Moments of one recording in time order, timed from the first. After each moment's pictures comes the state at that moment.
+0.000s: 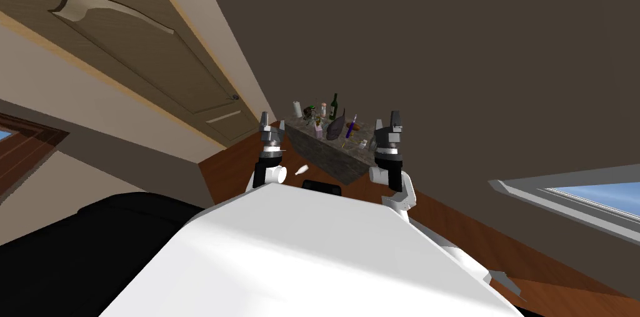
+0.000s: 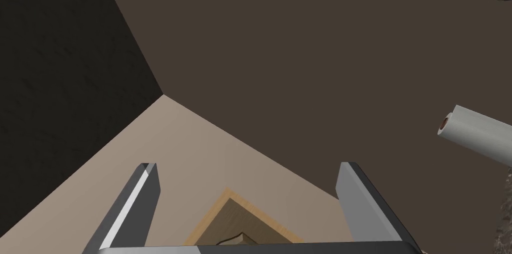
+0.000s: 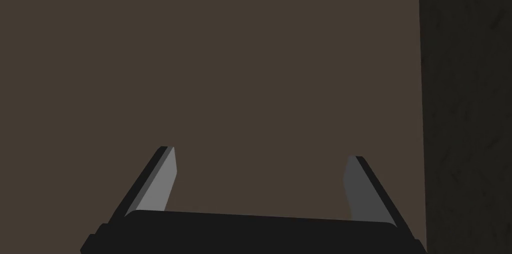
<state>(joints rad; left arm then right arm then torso) 0.51 -0.02 -0.05 -2.30 0.05 -0.37 0.17 0.20 -0.17 -0.03 -2.10 0.13 -0.36 -0.17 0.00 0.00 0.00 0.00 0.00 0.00</state>
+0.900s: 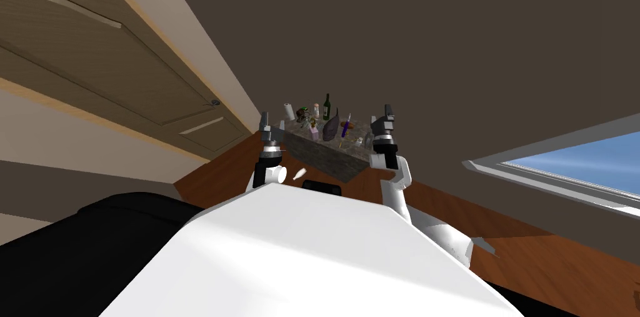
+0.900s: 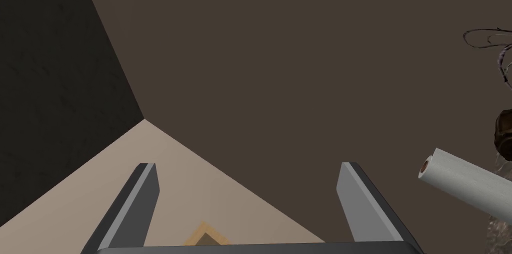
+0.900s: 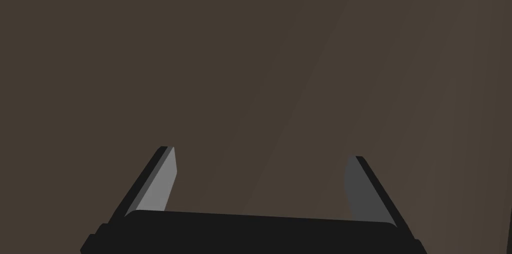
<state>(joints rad) 0.51 -0.02 -0.05 -2.30 0.05 -0.37 0.17 -0.03 -0.22 -0.06 -1.94 0.16 -0.11 -0.36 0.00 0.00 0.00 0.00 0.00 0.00</state>
